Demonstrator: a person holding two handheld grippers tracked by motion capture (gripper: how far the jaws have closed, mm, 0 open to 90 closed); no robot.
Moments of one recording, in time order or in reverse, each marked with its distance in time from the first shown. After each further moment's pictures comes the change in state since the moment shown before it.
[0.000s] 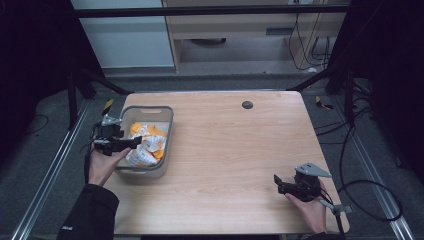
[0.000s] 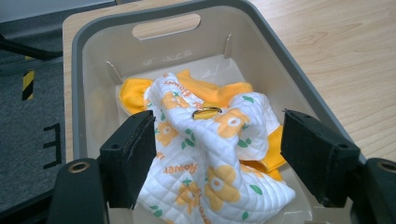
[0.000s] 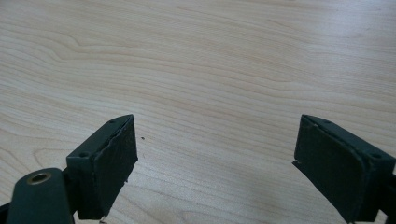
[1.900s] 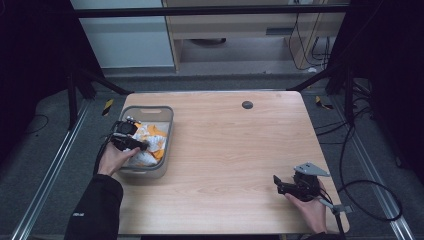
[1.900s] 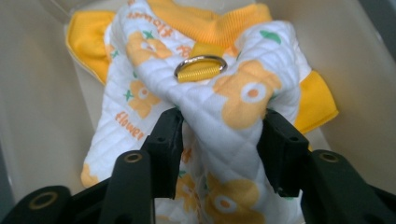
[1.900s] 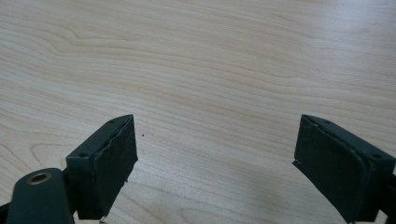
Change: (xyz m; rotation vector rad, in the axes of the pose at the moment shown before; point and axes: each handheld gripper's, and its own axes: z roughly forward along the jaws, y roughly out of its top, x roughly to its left) left arm 0.000 0.005 0.060 0.342 -0.041 0.064; right arm 0.000 0.000 0.003 0.020 0.006 -0.007
